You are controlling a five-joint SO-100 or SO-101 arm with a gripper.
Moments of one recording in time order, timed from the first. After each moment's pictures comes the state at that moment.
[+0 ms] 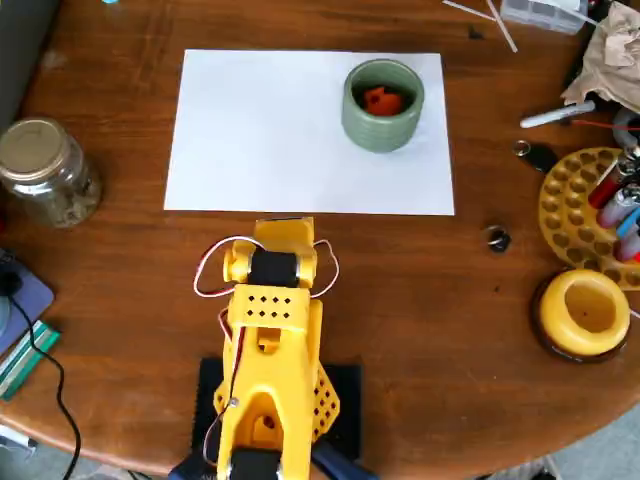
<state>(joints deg) 1.1 184.6 177.5 63.9 -7.1</state>
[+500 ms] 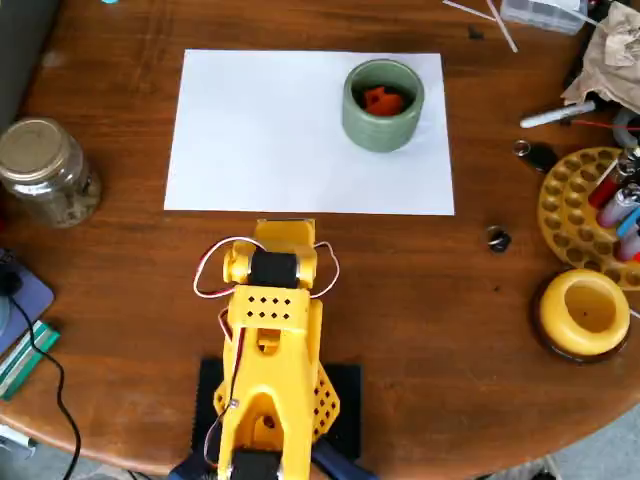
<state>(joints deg) 0.8 186.2 177.5 65.3 -5.4</state>
